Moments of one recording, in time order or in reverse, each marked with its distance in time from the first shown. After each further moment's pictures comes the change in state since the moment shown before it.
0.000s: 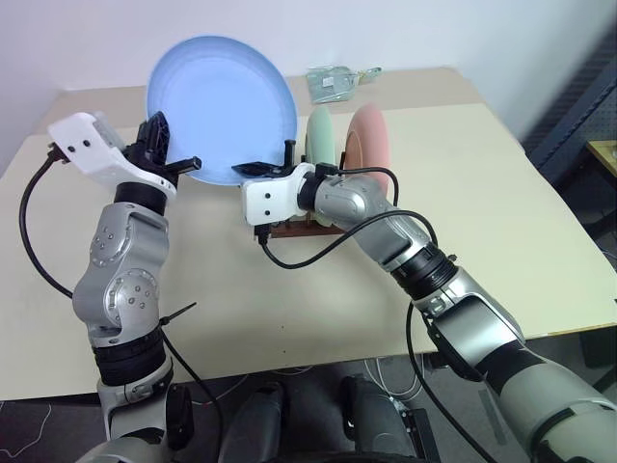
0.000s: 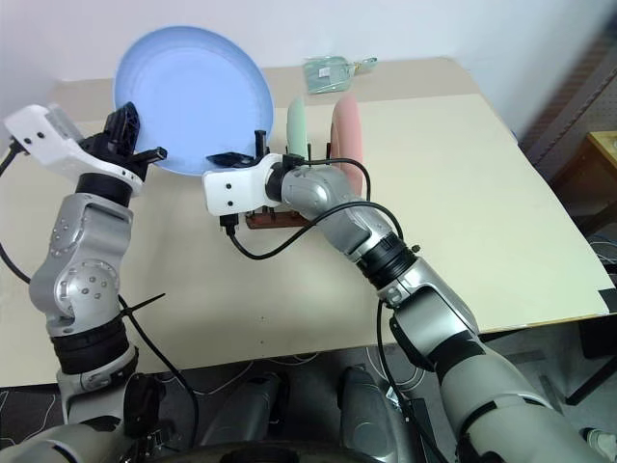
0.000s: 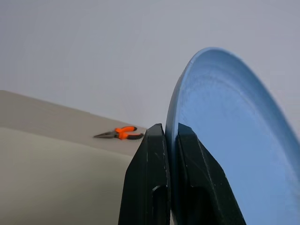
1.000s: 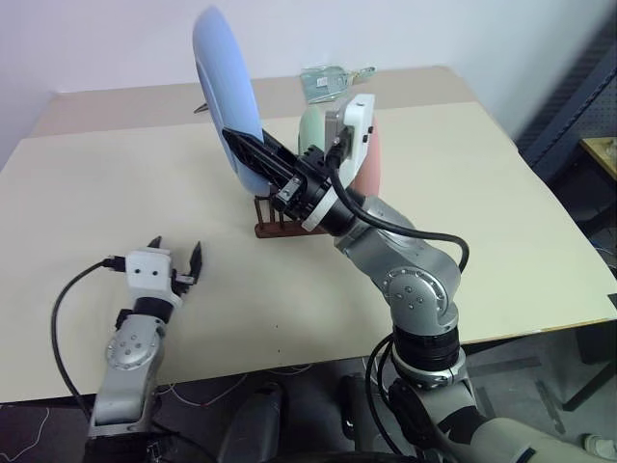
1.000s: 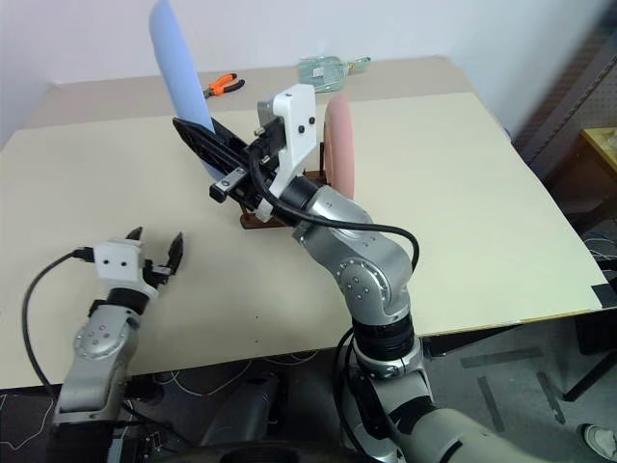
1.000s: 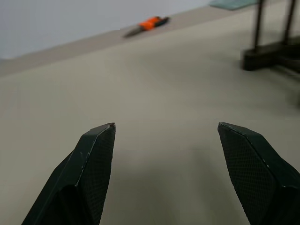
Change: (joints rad) left arm 0.581 0.065 -0.206 0.207 0.502 -0.503 -0.252; right arm 0.352 0.343 -0.419 -0.720 1.064 0.884 -0.223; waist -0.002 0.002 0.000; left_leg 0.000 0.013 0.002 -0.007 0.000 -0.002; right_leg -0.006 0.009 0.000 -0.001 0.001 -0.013
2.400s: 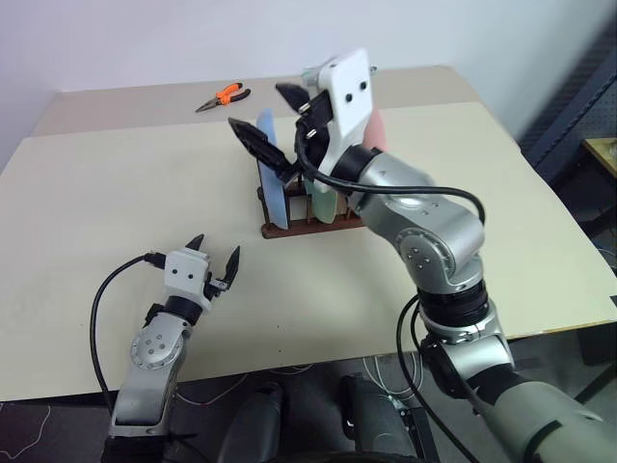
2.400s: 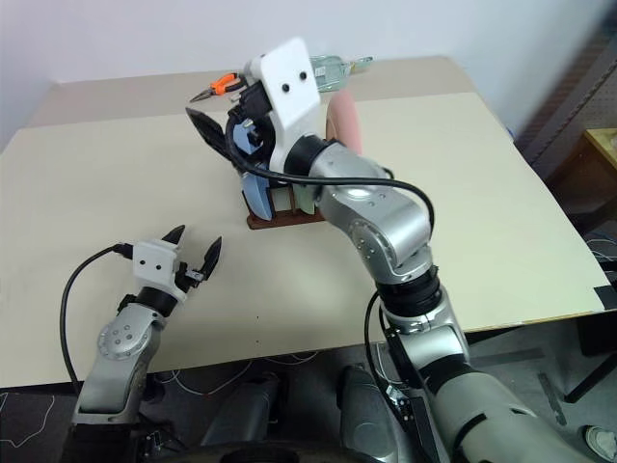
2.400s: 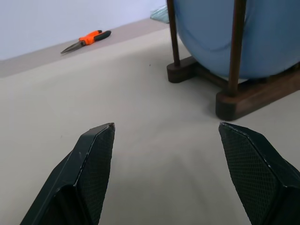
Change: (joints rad) left arm -0.031 -0.029 -0.096 -0.061 0.052 0.018 -0.100; right arm -0.226 -0.333 0.071 0.086 -0.162 -0.090 -0.035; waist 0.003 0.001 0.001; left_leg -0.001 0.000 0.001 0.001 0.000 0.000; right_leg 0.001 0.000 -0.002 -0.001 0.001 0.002
